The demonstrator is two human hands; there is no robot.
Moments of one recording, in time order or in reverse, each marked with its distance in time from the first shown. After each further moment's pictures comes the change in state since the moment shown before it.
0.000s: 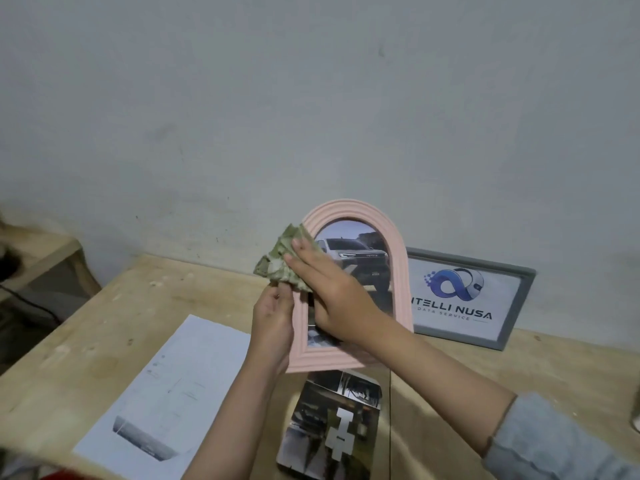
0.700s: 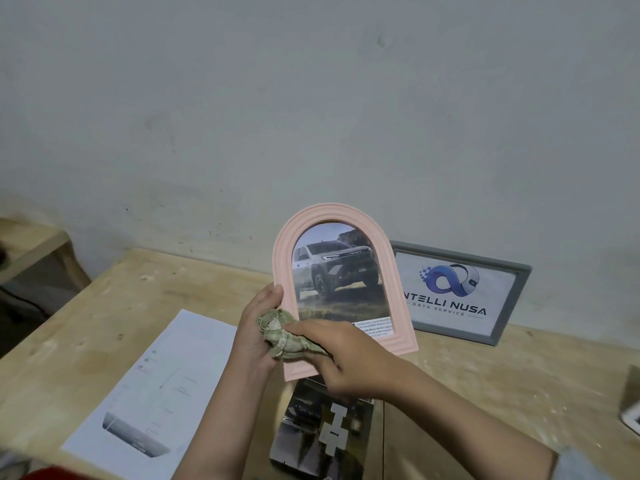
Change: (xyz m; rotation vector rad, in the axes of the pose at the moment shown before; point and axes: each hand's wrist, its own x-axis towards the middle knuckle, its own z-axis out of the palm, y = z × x) left_hand 0.008 -0.005 -0.013 -0.487 -0.093 -0.317; right_hand -0.058 -0.025 -0.008 0.251 -0.378 0.189
